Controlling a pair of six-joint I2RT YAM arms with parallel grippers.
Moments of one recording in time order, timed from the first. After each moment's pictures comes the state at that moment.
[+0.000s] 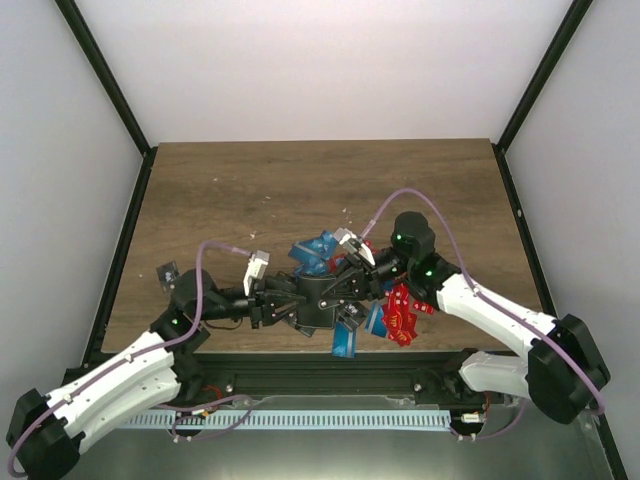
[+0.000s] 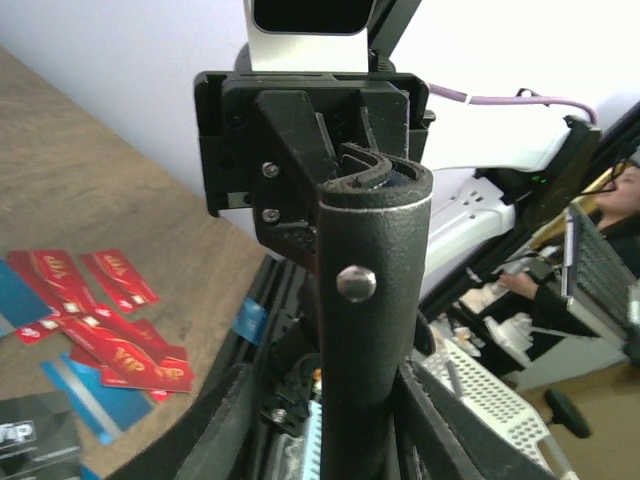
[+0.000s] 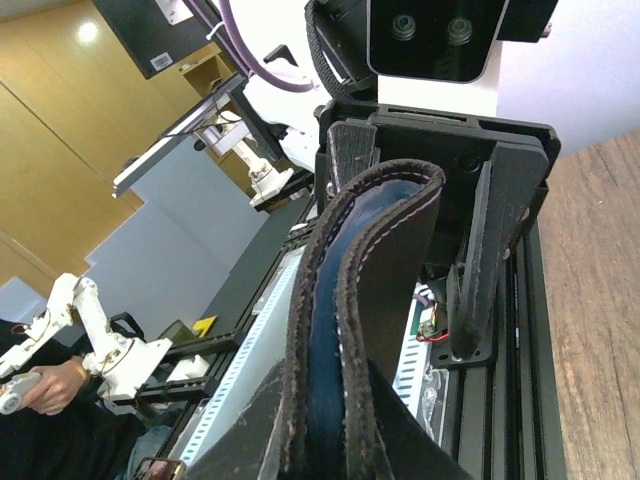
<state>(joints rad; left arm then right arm) -0.74 0.67 0.36 0.34 0.73 -0.71 0.65 1.18 0.70 0.40 -1.37 0.52</state>
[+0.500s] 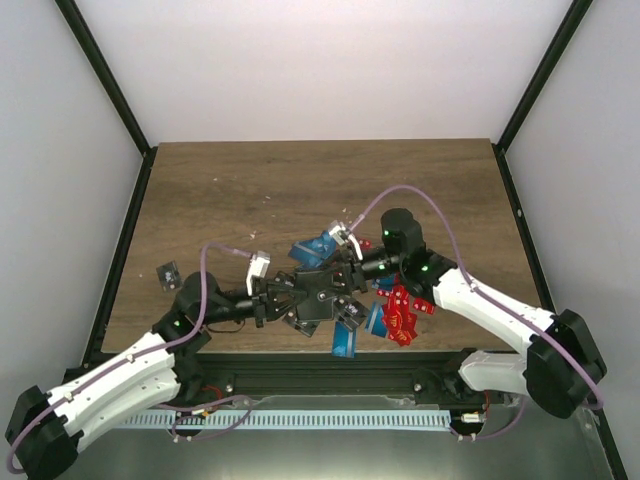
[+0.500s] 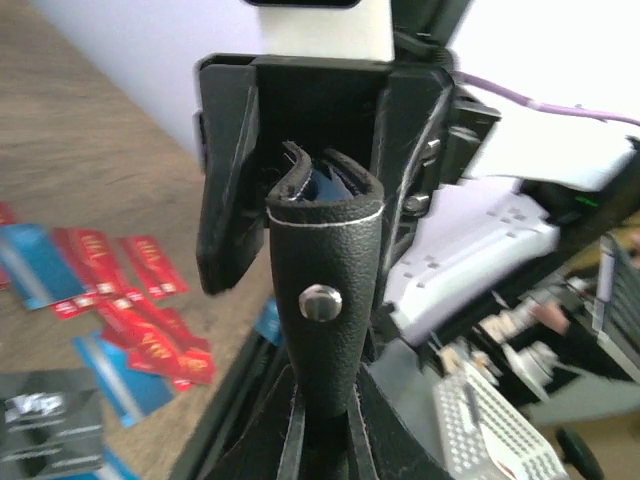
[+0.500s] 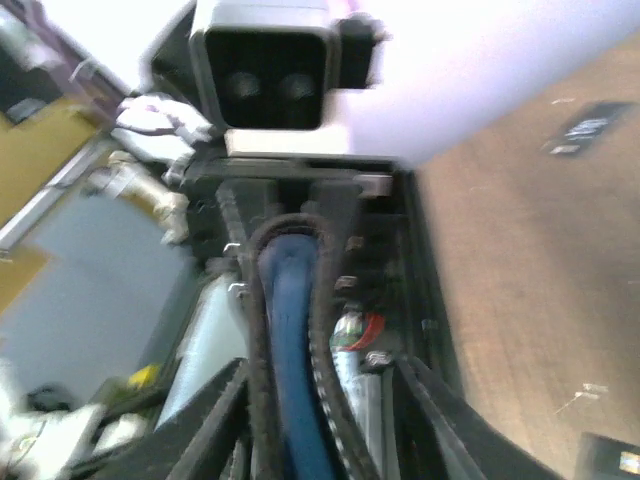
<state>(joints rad) -0.77 0.69 0.33 0.39 0.69 -0.76 0.67 1.20 0.75 0.22 -1.20 0.44</state>
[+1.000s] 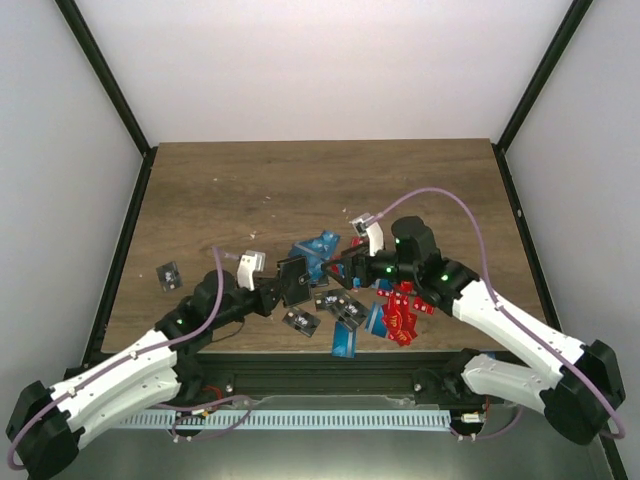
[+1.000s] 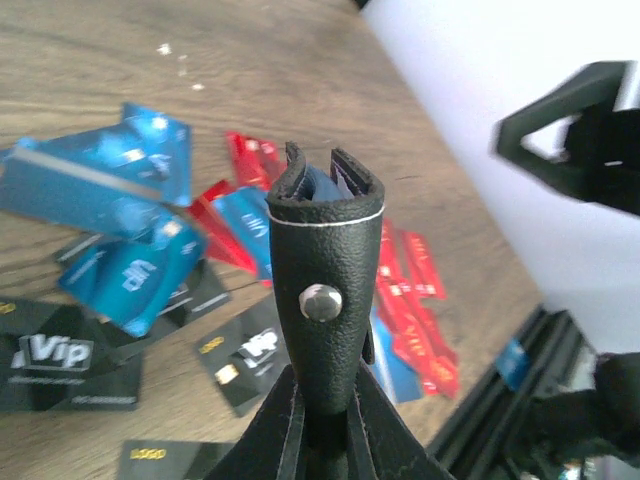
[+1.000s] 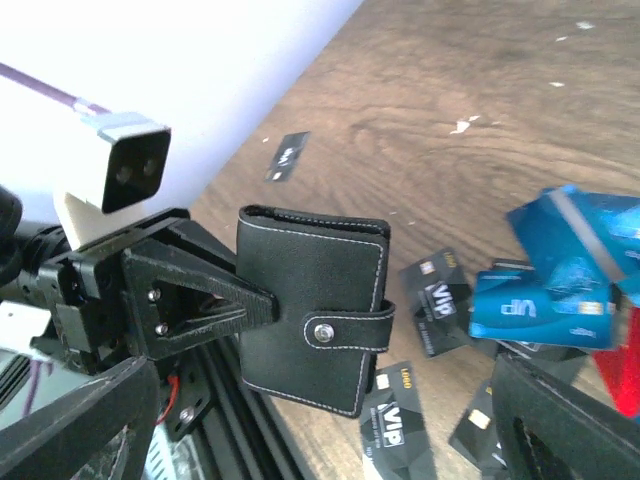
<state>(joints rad) -0.78 0.70 0.33 0.02 0.17 -0.66 0.68 1.06 0.77 -0.16 -0.54 0.40</state>
